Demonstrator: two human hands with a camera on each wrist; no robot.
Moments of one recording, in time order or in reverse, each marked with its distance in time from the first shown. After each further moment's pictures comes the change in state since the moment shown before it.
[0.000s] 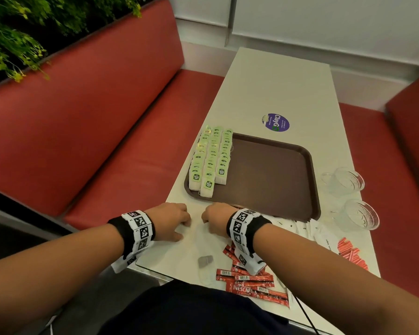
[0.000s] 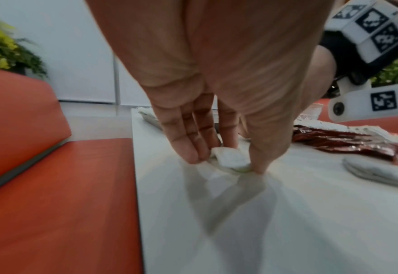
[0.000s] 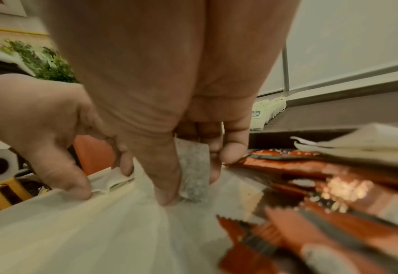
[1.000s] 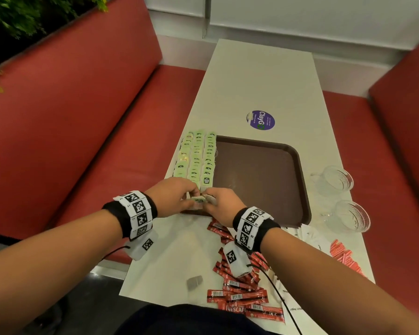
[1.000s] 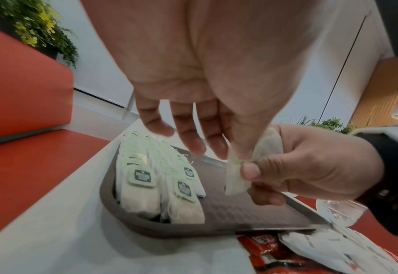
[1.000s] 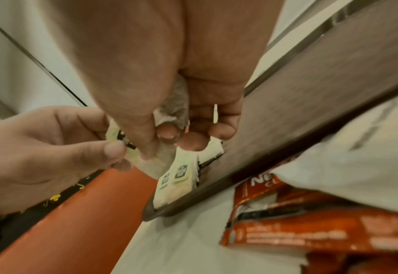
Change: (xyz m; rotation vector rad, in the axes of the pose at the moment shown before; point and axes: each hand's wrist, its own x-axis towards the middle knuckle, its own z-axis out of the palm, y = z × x) left_hand 0.059 0.001 -0.091 -0.284 0.251 0.017; right_hand -0.009 0.057 -0.020 0.698 0.522 0.108
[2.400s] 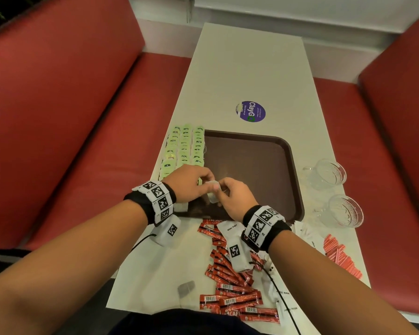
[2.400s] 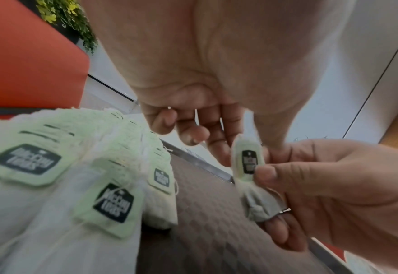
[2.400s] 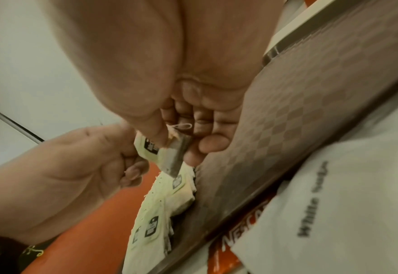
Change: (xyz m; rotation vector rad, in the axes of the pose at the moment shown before) left_hand 0.074 0.023 0.012 -0.231 0.042 0.019; right_hand -0.006 0.039 -0.024 0.203 0.223 0.185
